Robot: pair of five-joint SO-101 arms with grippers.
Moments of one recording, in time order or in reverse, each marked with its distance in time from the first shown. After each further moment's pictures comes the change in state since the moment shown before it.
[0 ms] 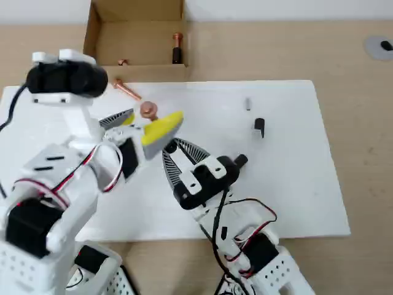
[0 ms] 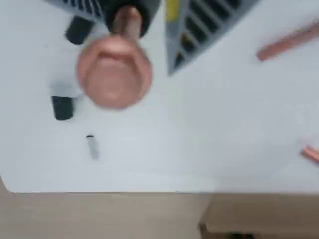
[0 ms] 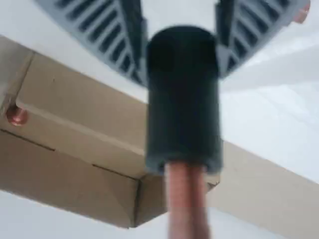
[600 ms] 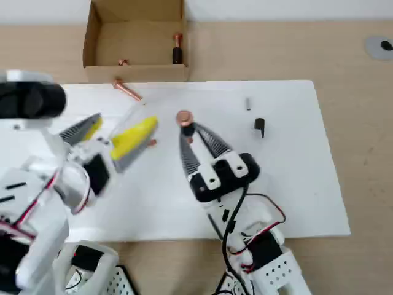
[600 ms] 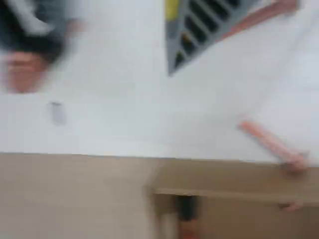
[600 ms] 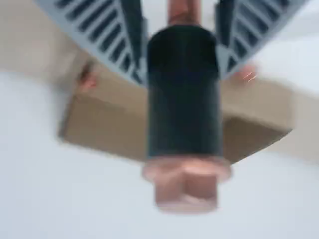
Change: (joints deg) left arm -10.5 -3.7 -6.2 7.6 -2.2; right arm 8.8 0.6 -0.6 -7.8 1.3
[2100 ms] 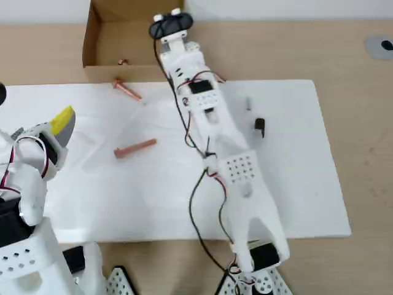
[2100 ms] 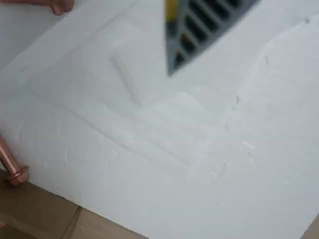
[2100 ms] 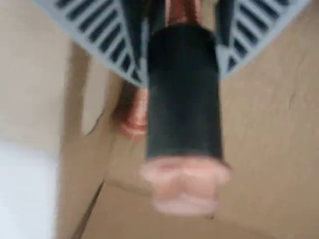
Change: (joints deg) left arm -32.4 0.9 16.3 -6.1 -7.7; right arm 10.8 178.5 -161.1 6.9 1.2
